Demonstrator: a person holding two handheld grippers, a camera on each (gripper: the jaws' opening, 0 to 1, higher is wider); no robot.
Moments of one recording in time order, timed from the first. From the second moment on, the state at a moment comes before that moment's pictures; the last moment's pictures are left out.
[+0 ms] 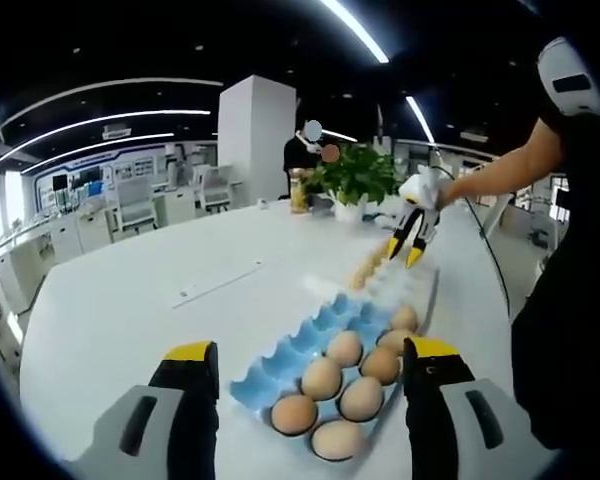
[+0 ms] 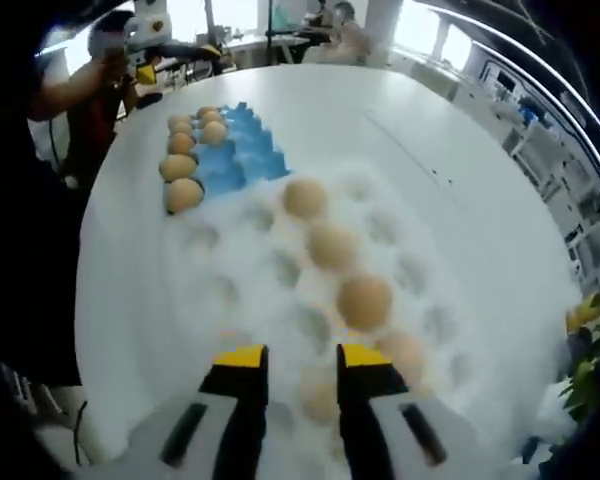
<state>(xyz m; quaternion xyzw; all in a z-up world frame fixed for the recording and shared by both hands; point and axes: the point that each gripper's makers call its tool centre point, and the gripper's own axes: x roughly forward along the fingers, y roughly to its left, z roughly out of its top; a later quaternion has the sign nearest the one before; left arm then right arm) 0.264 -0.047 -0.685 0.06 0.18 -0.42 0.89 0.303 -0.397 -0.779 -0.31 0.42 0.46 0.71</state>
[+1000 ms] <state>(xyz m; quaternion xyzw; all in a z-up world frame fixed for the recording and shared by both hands) 0.268 -0.047 -0.683 0.06 0.17 -0.42 0.89 0.303 -0.423 -0.792 -0.35 0.51 0.43 0.66</state>
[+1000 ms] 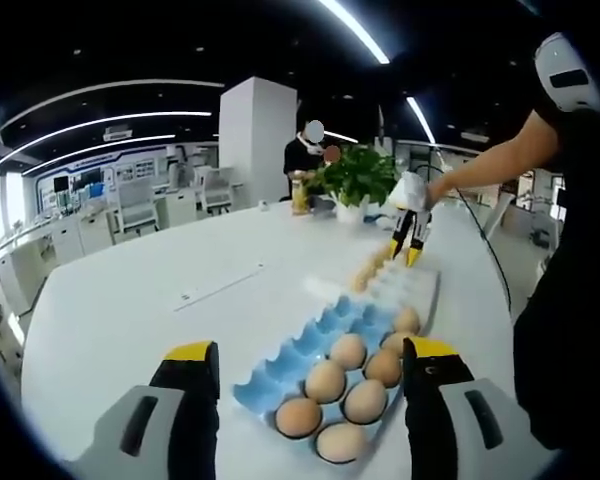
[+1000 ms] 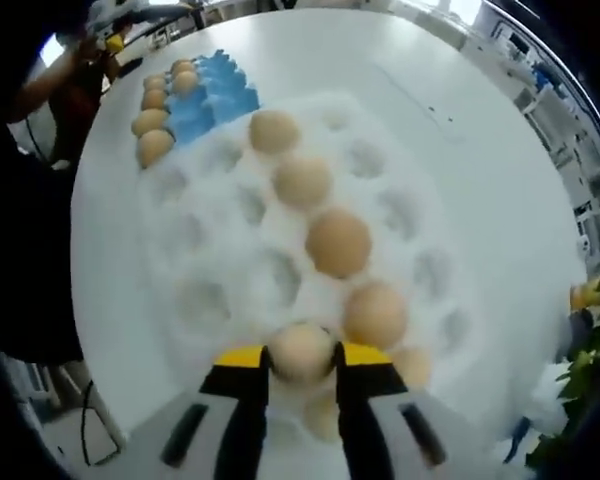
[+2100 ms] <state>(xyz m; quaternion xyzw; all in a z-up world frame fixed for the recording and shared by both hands) 0.266 -0.043 -0.684 0.06 0.17 -0.42 0.89 0.292 -0.360 -0.761 -0.34 0.46 0.49 0.65</state>
